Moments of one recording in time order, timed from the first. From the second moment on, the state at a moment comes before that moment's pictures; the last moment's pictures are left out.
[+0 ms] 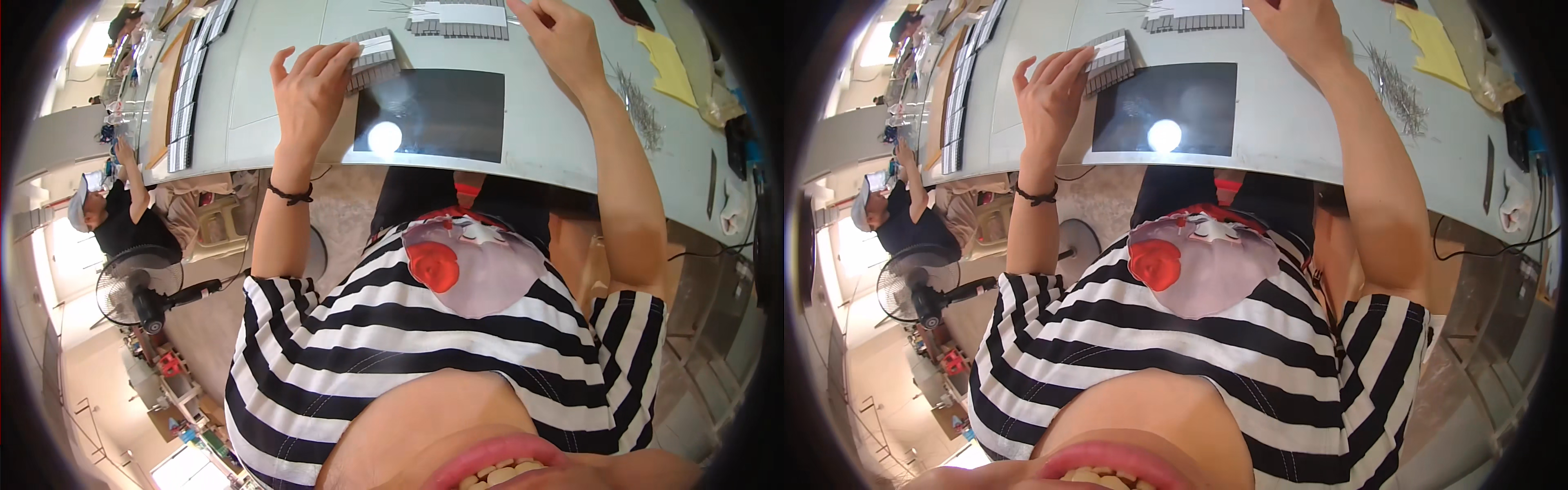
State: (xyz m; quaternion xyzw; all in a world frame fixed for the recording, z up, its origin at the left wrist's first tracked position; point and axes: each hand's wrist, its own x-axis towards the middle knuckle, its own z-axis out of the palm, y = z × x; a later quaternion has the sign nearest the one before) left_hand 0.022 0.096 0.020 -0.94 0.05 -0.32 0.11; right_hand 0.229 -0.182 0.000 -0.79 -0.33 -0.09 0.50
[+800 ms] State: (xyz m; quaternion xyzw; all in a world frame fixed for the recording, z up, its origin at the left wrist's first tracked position) left_hand 0.034 0.104 0.040 -0.96 0.04 -0.28 0.04; right_hand 0.253 -0.167 -0.033 -0.81 -0.26 -0.16 0.50
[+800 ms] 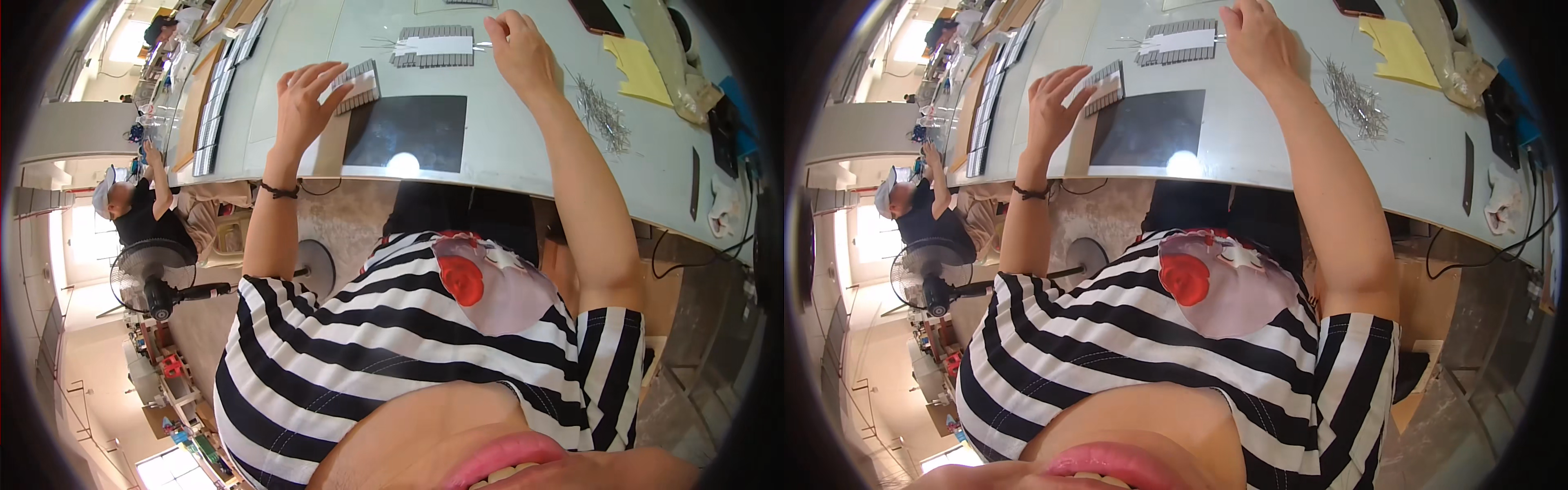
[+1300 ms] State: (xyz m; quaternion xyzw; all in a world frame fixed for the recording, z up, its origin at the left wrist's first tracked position) left_hand 0.148 0.104 0.048 -0.95 0.25 -0.20 0.06; right_hand 0.240 -0.188 -0.019 -0.85 -0.22 -0.11 0.46
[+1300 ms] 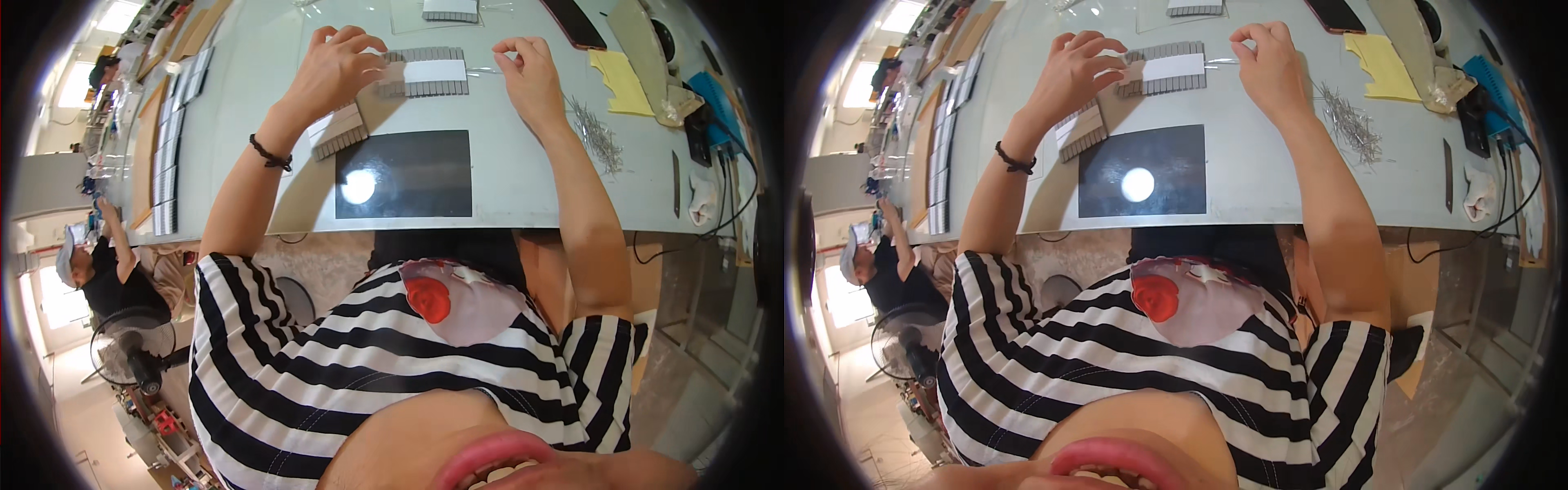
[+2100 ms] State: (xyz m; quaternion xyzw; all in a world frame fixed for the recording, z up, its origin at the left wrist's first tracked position) left_hand 0.136 0.104 0.050 -0.92 0.28 -0.27 0.04; right_hand 0.235 -0.192 -0.005 -0.84 -0.33 -0.08 0.42
